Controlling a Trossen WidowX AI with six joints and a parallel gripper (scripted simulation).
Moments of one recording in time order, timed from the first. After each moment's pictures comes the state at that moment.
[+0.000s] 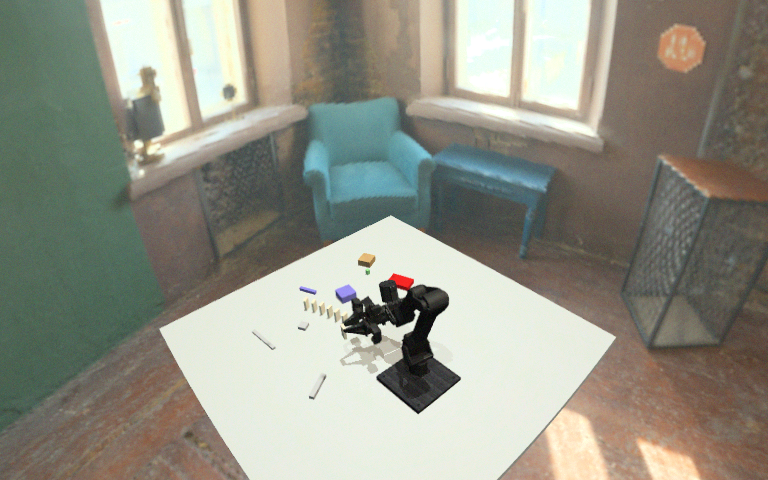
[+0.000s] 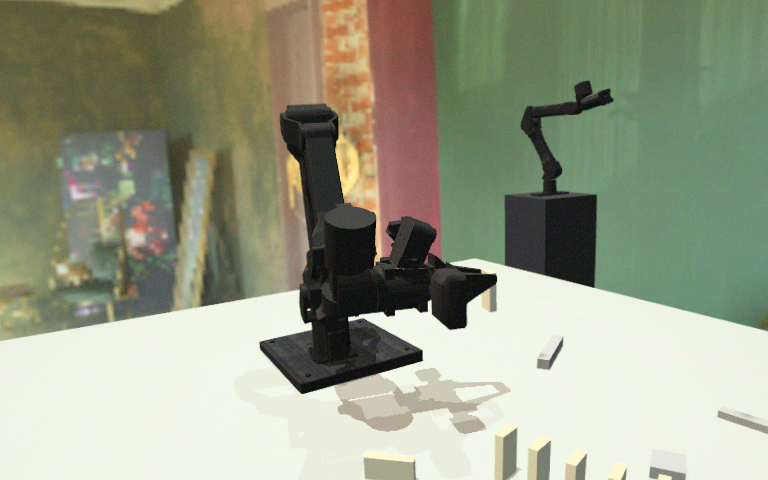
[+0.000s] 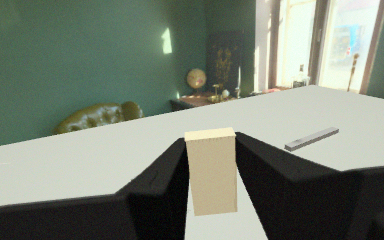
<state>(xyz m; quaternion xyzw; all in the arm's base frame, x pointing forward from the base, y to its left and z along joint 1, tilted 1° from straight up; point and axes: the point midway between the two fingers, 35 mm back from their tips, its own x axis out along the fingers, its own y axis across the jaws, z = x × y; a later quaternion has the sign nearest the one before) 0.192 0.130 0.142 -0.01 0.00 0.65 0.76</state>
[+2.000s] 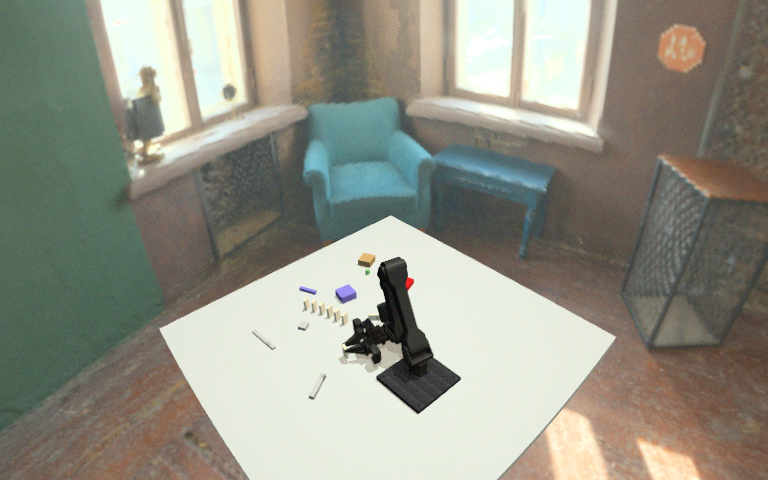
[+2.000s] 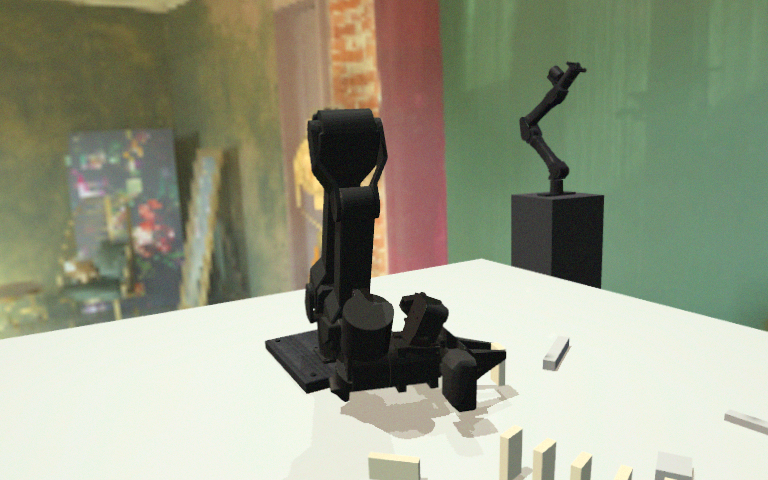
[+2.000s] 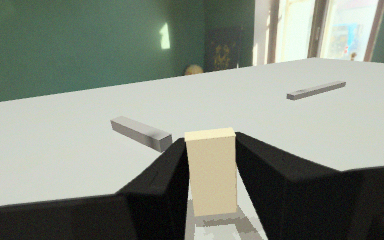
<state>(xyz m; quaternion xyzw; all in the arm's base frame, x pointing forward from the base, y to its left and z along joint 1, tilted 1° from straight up) 0.194 0.132 0.042 -0.02 0.00 0.65 0.76</state>
